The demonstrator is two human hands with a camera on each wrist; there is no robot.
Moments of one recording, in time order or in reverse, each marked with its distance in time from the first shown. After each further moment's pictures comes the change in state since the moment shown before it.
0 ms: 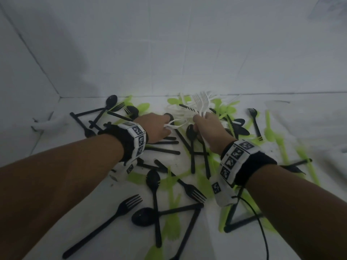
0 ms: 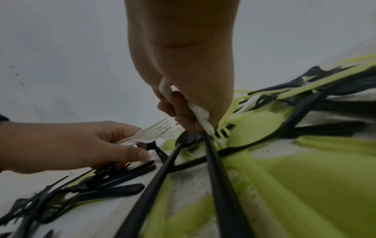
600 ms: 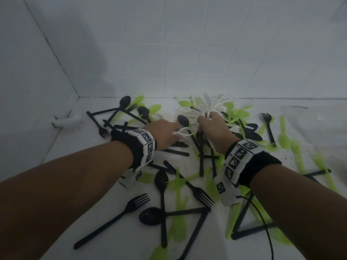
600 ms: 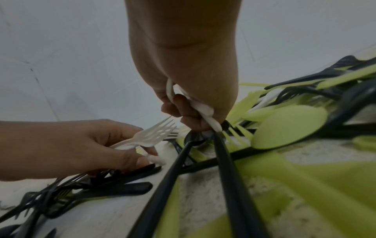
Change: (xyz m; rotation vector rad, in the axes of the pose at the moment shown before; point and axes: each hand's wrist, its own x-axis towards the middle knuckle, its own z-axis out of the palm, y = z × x) left_hand -0.019 0.007 0.001 -0.055 -0.017 -0.023; right_hand 0.009 -0.005 0.013 -0.081 -0.008 -0.035
